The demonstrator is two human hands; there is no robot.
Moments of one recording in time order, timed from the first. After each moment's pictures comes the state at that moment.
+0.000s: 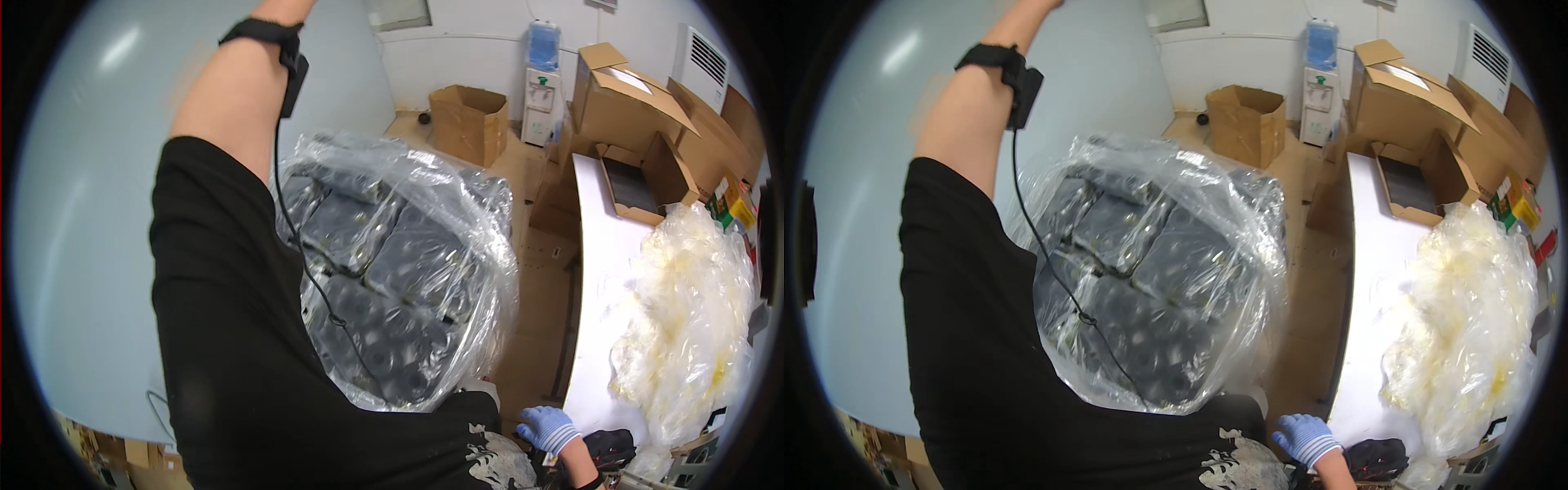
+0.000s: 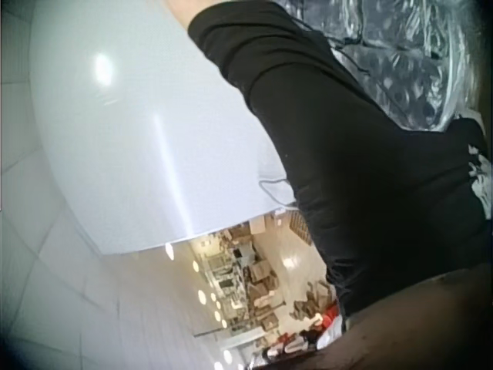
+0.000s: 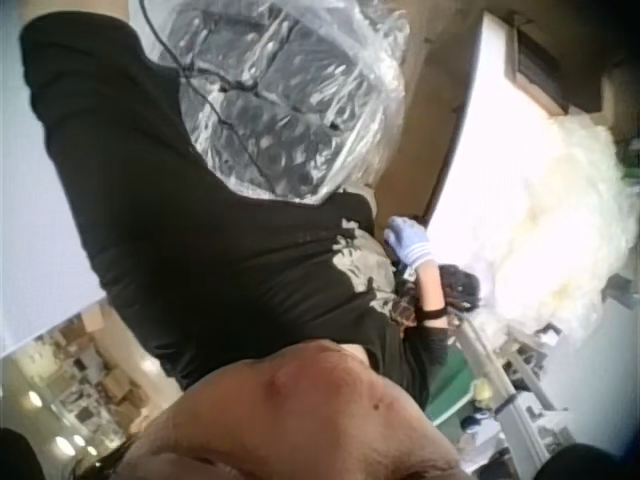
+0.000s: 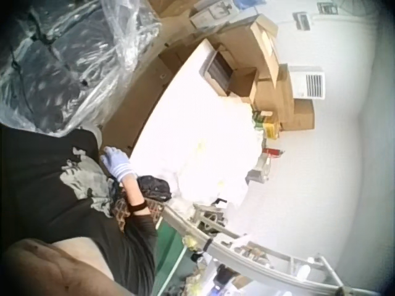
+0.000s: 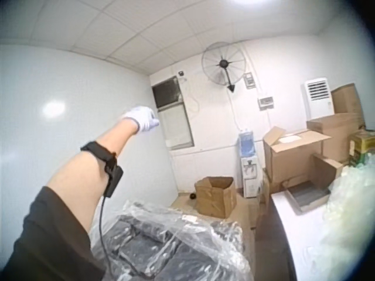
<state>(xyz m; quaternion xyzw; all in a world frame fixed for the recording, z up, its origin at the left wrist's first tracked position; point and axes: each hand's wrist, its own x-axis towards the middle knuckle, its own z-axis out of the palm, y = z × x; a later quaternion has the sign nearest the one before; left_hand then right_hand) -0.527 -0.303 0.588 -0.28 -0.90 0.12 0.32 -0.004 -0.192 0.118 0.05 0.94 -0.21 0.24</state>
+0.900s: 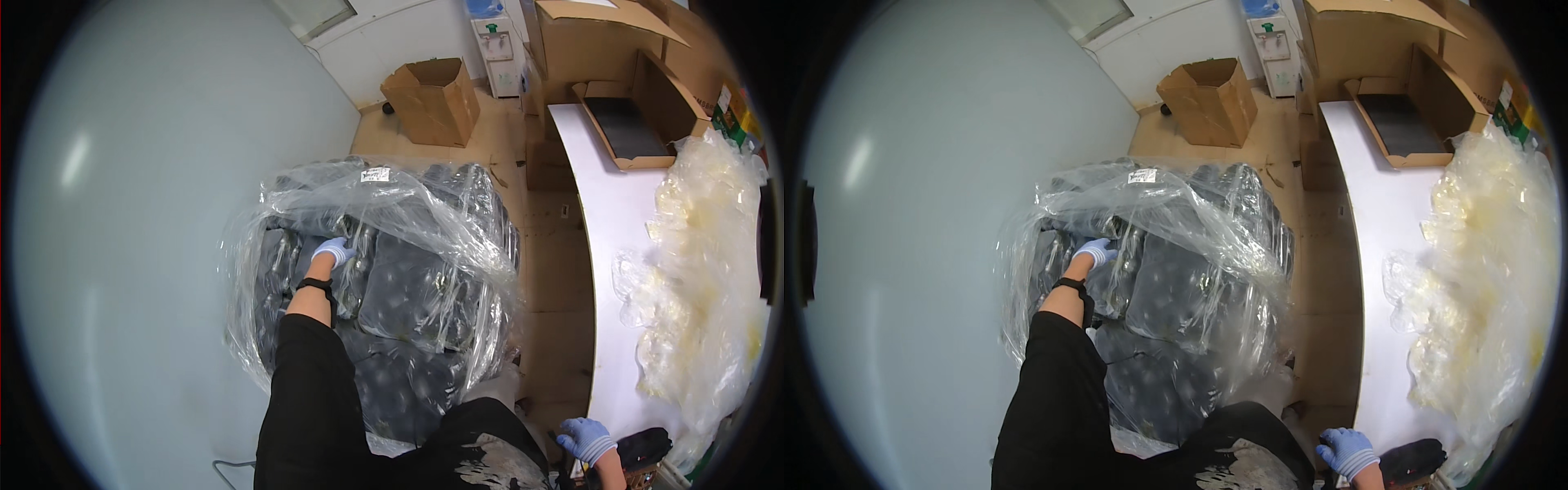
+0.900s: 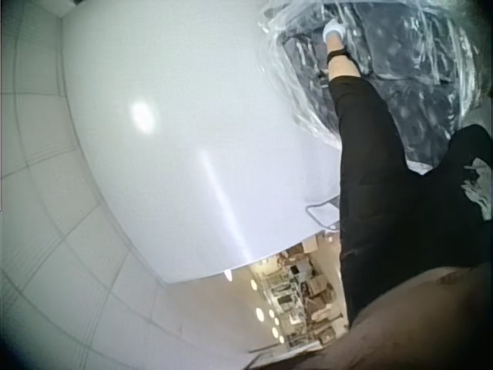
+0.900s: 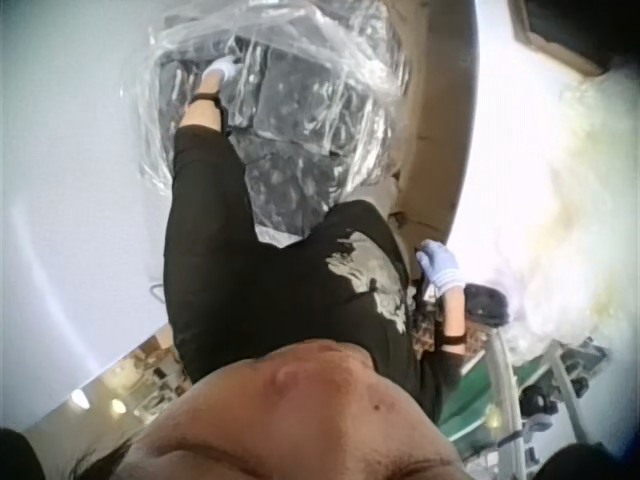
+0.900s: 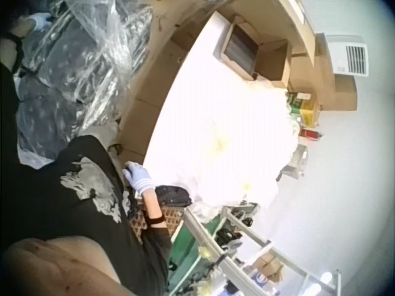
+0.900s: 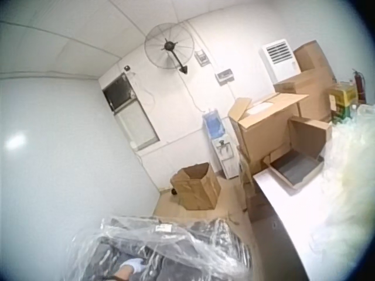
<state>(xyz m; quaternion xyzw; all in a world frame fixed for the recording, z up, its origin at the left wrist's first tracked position) -0.677 -0.347 0.099 -0.20 -0.94 0.15 -0.22 0.000 -0.110 0.065 0.19 0.89 -0.36 0.22</state>
